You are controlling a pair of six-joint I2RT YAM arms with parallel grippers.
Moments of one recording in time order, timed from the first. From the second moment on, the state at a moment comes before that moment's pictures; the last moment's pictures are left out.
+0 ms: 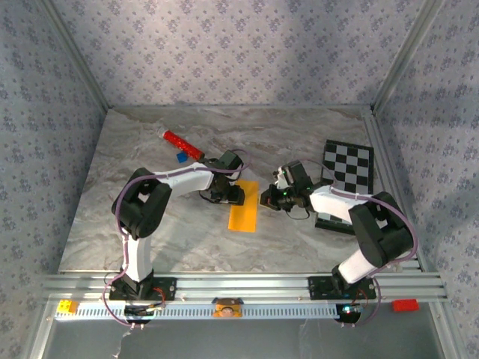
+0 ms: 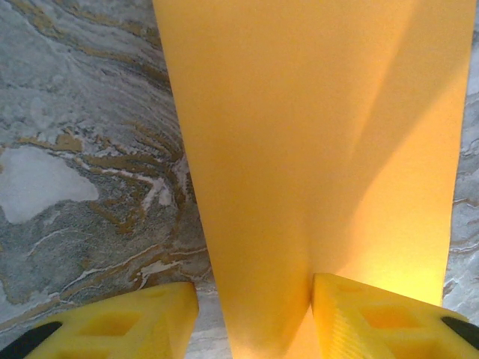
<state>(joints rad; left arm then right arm) -0.71 1.93 1.26 -0.63 0.18 -0.50 0.48 1.55 0.73 -0.09 -0.52 0.74</state>
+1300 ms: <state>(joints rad) -0.71 1.93 1.26 -0.62 0.18 -0.51 0.50 1.52 0.73 -0.09 -0.46 0.77</state>
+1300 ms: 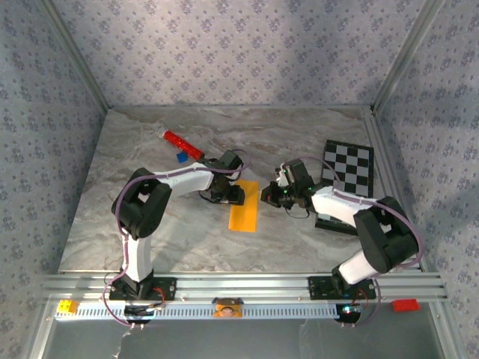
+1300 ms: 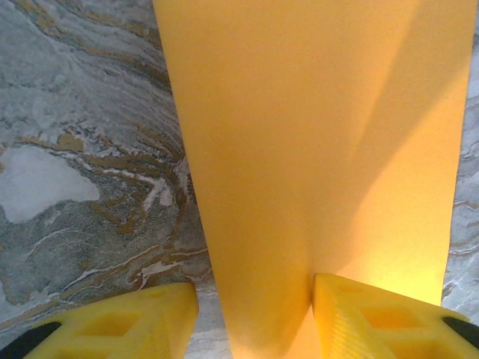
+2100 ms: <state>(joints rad) -0.71 1.93 1.26 -0.62 0.18 -0.51 0.57 1.73 0.84 -0.08 -0.49 0.77</state>
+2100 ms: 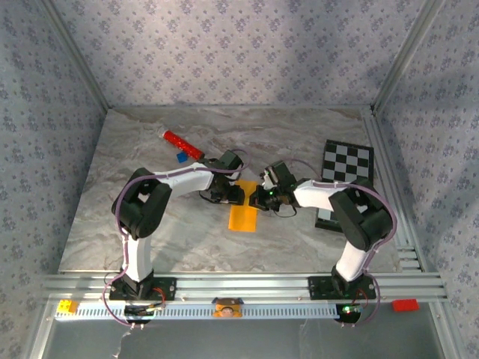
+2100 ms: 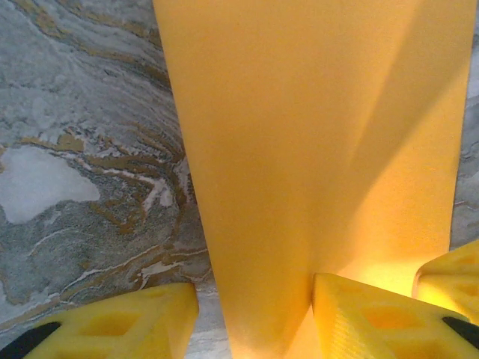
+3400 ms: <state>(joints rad) -0.67 1.61 0.95 -0.18 0.33 -0.78 0.52 1.91 1.08 -0.38 -0.57 0.35</state>
